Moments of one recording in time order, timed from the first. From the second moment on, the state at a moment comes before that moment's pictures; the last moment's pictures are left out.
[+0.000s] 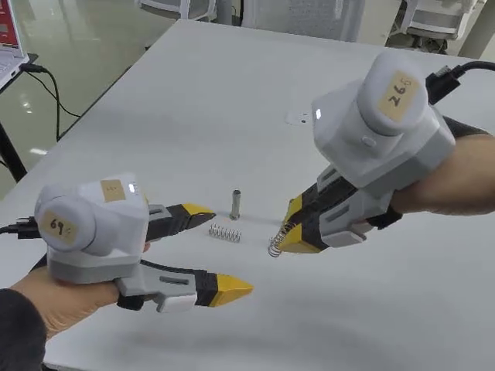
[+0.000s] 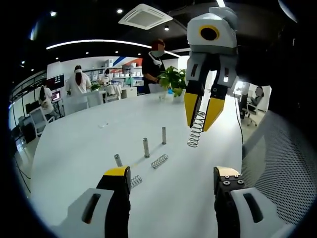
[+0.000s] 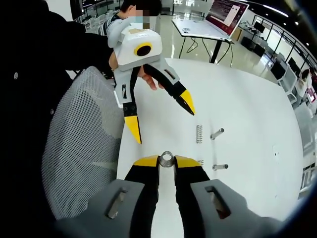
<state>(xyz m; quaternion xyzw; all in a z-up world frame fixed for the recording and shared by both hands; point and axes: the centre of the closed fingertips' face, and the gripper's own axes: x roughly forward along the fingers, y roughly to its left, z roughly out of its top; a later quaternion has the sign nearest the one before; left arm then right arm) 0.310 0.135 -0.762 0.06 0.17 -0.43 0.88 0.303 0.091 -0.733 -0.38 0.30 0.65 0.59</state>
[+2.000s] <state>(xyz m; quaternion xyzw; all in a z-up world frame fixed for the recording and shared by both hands) 0.302 0.157 -0.772 0.02 0.18 -0.39 0.90 0.428 0.162 -0.780 -0.39 0.35 0.59 0.61</state>
